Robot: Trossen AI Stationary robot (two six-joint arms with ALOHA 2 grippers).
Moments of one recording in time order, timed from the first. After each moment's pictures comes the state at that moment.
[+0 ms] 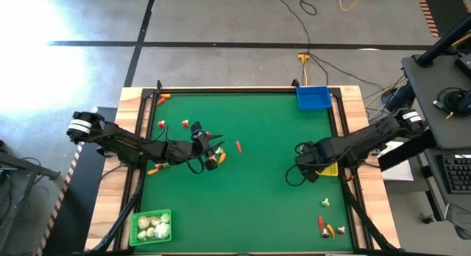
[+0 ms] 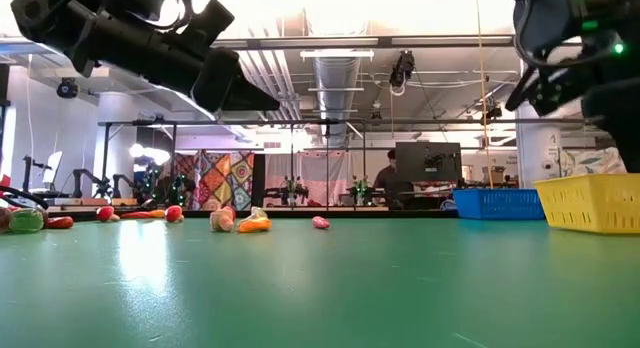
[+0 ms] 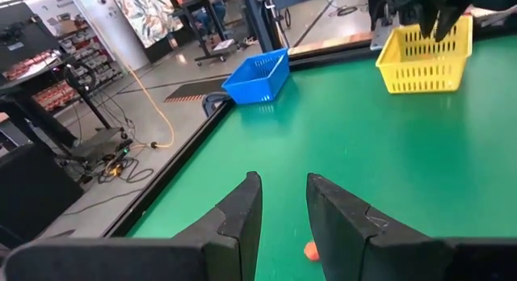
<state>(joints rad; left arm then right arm) -0.14 1.38 0.48 0.66 -0.63 0.17 0.25 1.30 0.80 -1.25 0.05 1.02</state>
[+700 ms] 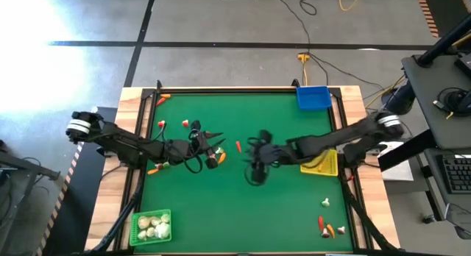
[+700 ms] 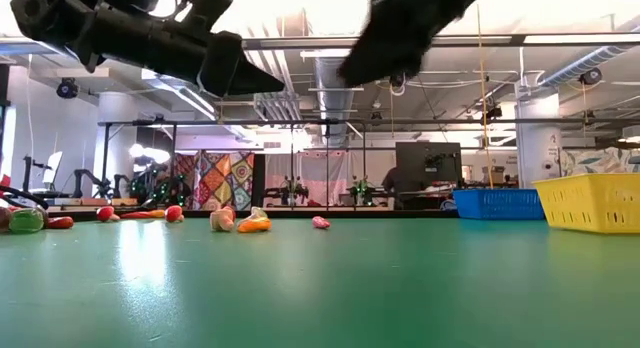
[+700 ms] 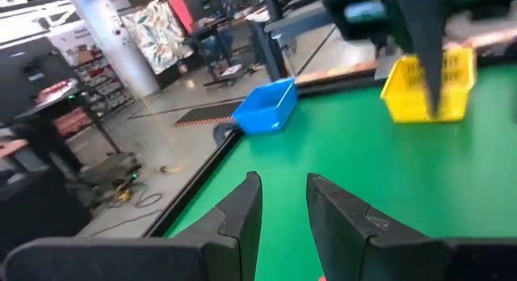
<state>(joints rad) -0.15 1.37 0.48 0.75 -0.64 0.26 0.18 1.59 1.09 -0.16 0.32 0.18</state>
